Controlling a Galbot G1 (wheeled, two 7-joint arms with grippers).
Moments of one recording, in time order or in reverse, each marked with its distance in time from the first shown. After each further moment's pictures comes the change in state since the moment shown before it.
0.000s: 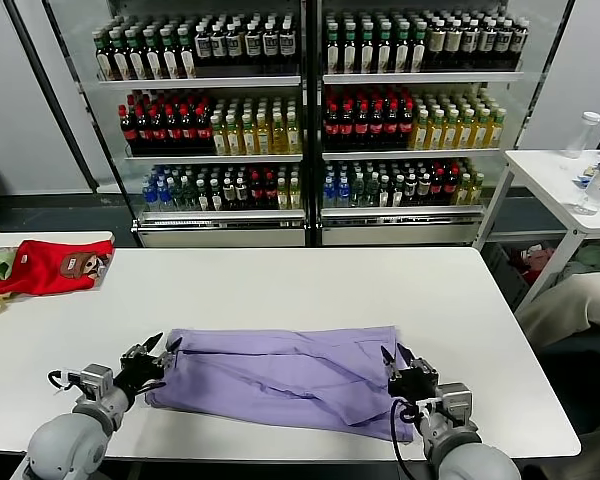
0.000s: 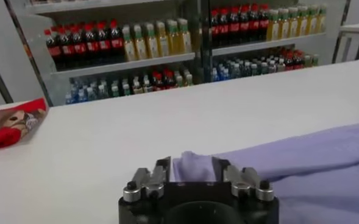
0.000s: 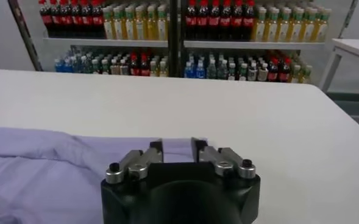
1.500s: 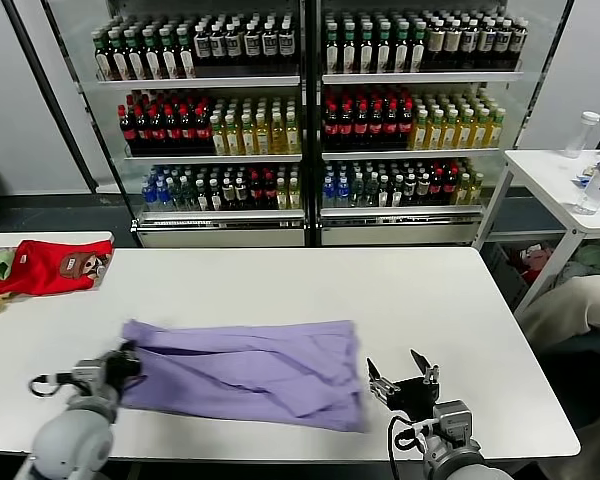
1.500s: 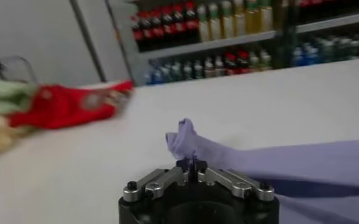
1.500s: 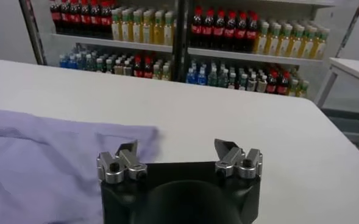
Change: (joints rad) left arm 0.002 -0.043 -0.085 -0.063 0.033 0.167 -0.339; right arm -0.047 0.011 0.000 0.042 -0.126 -0.004 -0.030
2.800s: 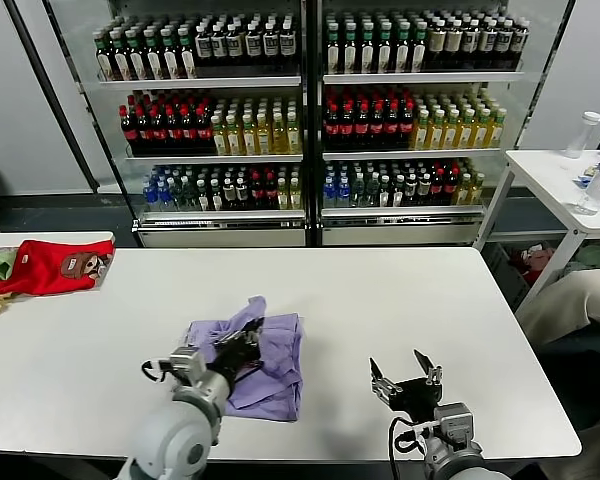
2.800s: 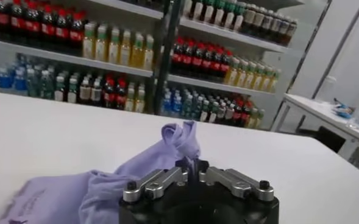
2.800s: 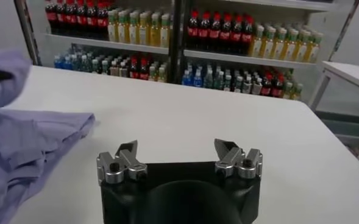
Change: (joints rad) left arm -0.160 -0.268 0.395 -0.167 -0.146 0.021 0.008; right arm -0.021 0.016 0.006 0.011 -0.041 -0.001 -0.003
